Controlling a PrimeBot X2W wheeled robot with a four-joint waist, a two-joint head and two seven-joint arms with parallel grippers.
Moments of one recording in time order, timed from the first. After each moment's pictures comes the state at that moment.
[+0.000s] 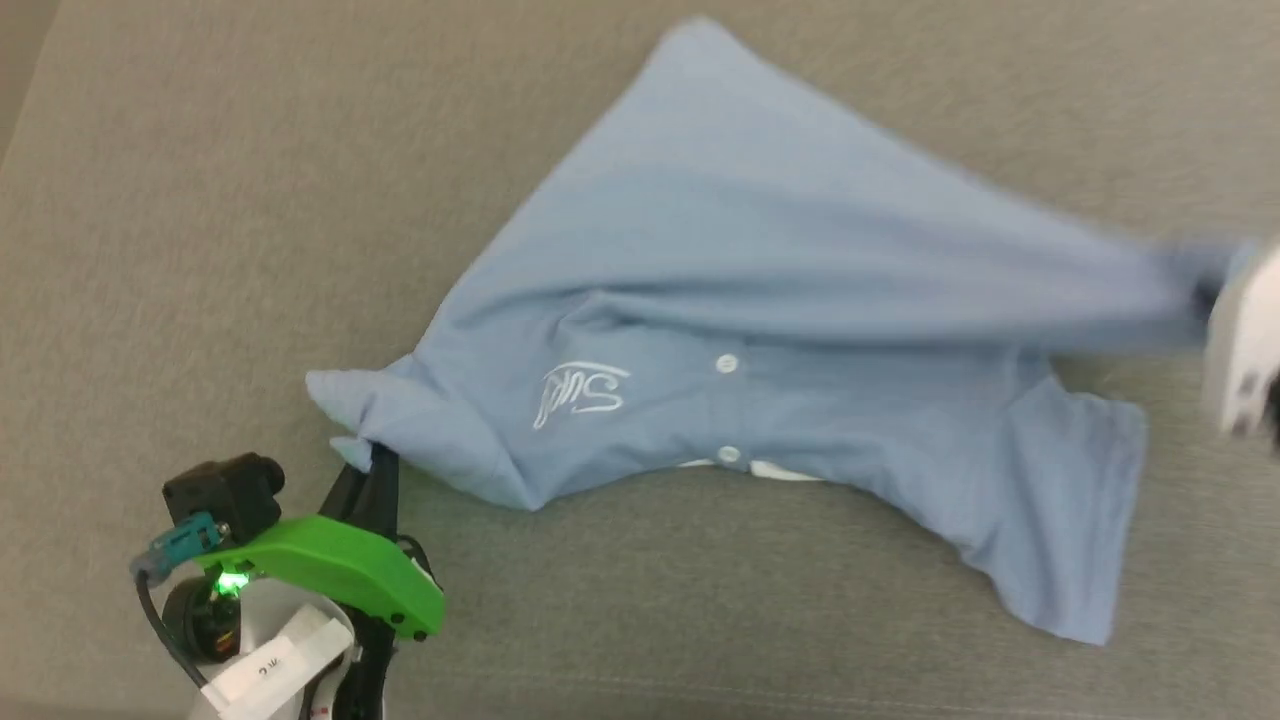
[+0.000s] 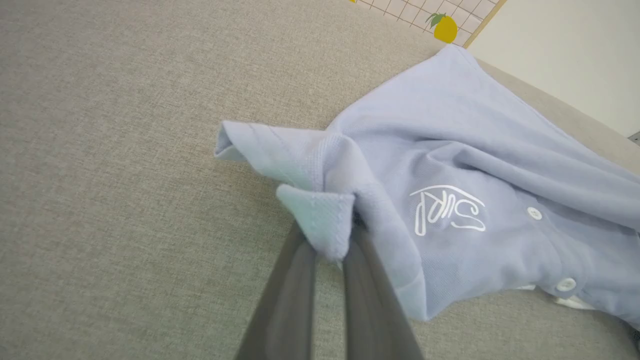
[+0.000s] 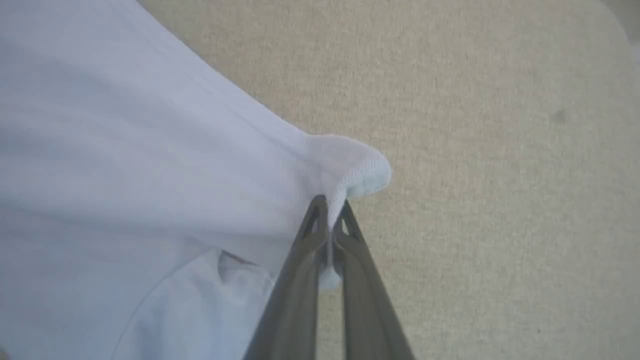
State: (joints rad) left arm -0.05 0.30 -0.25 -0.17 -0.65 0.23 0.10; right arm -0.48 -0.35 -0.14 0.05 0.24 0.13 0.97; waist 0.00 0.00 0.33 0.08
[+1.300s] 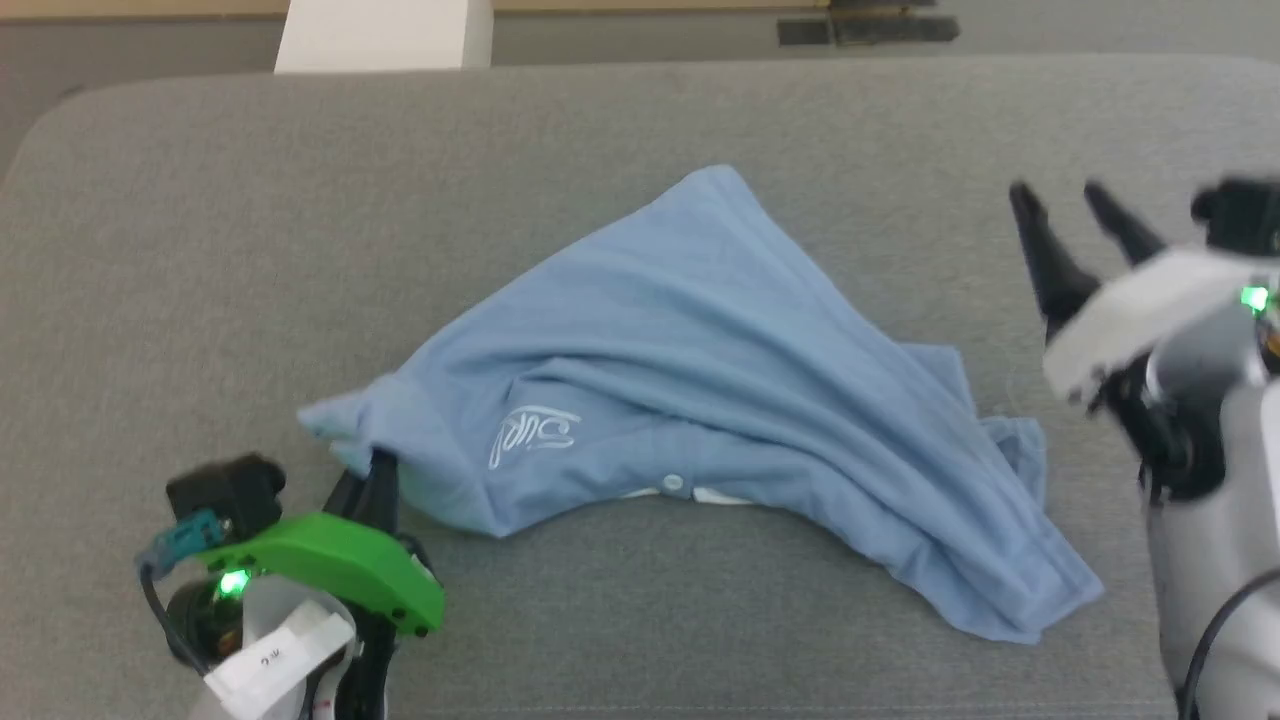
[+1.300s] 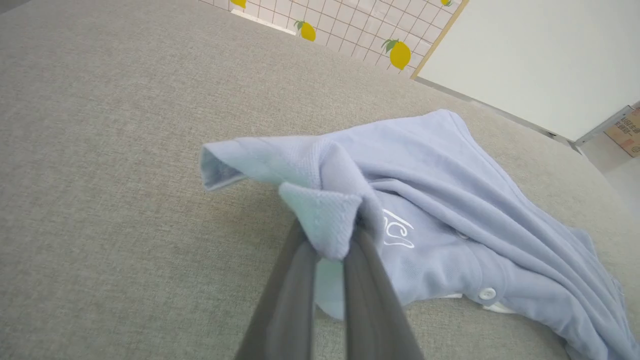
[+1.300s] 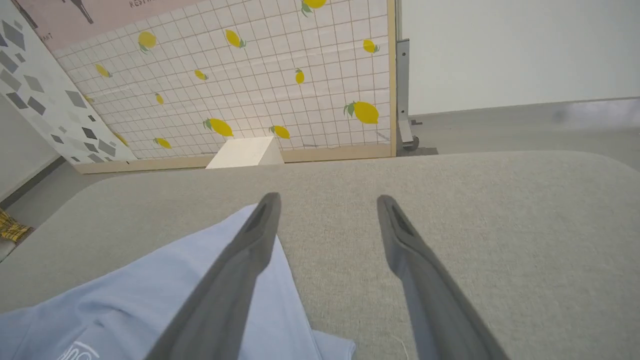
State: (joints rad) left arm -0.05 0.30 -0.25 -0.15 -0.67 0.26 0.10; right arm -0.48 -0.15 -0.06 0.19 0.35 0.13 0.29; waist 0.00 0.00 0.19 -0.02
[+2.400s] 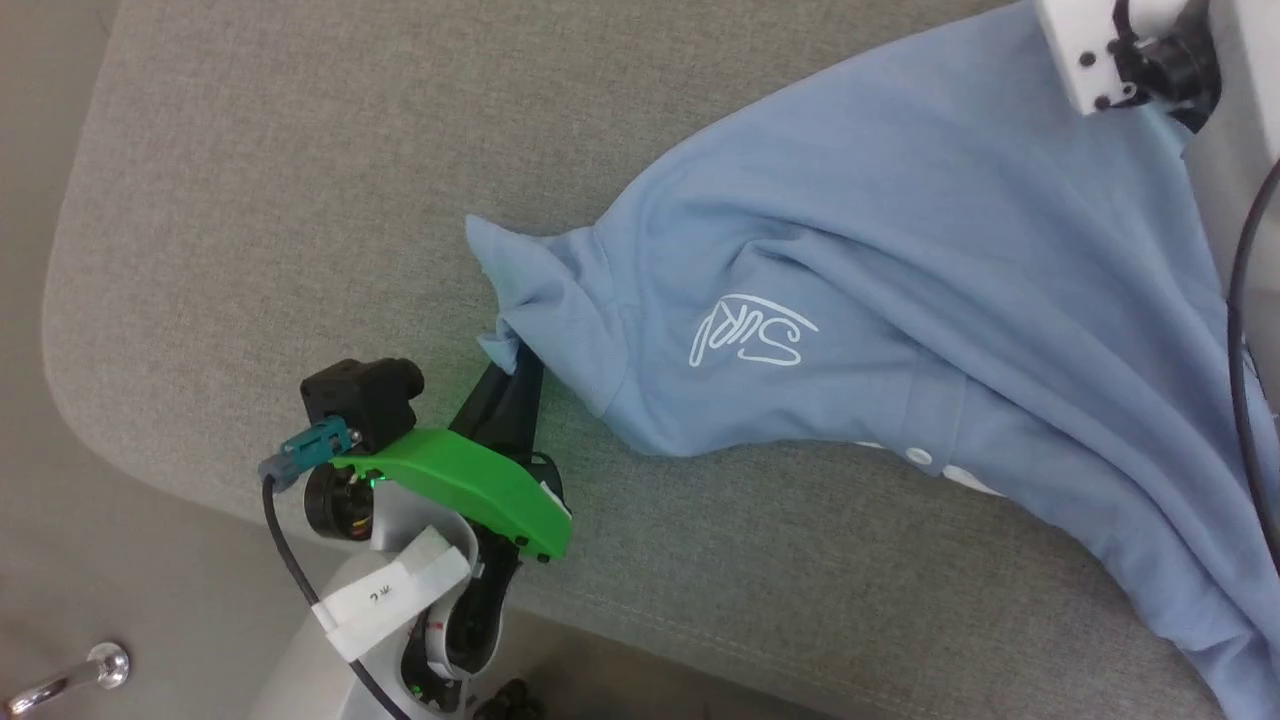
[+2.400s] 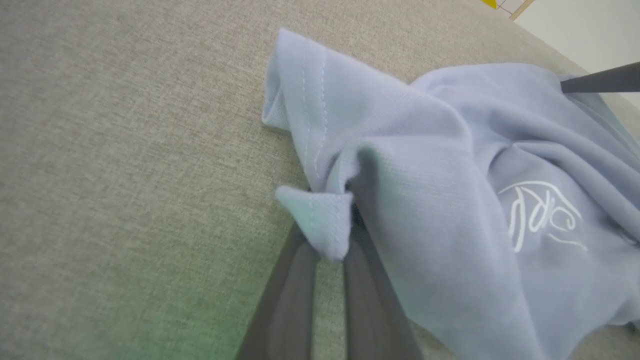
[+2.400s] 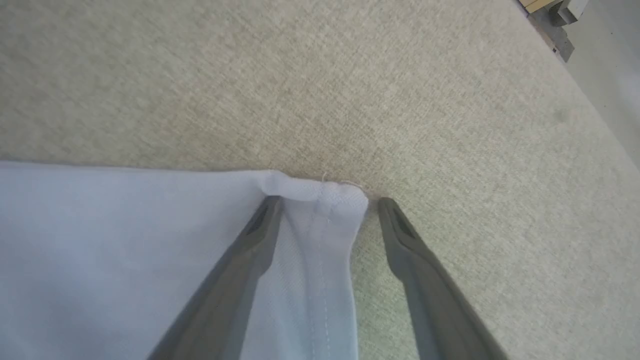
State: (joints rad) left arm -0.27 0.18 -0.39 -0.05 -0.67 0.12 0.03; right arm -1.23 -0.24 0.33 0.73 0.04 0.13 0.99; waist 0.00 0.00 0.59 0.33
